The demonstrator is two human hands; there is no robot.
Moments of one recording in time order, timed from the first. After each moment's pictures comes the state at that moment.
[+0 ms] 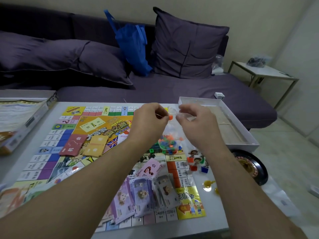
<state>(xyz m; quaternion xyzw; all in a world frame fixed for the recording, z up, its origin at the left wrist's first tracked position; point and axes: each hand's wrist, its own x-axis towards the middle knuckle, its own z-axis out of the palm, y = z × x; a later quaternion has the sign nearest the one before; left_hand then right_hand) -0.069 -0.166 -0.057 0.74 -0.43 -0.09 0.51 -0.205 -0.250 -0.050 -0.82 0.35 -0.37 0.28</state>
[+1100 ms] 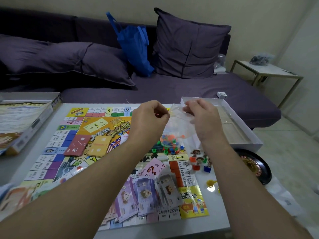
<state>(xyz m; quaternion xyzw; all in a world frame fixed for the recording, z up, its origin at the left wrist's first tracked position) -0.072 -0.153 -0.051 0.74 -0.41 -0.07 0.53 -0.196 -0.256 -0.045 -0.67 0.39 -0.43 0.46</state>
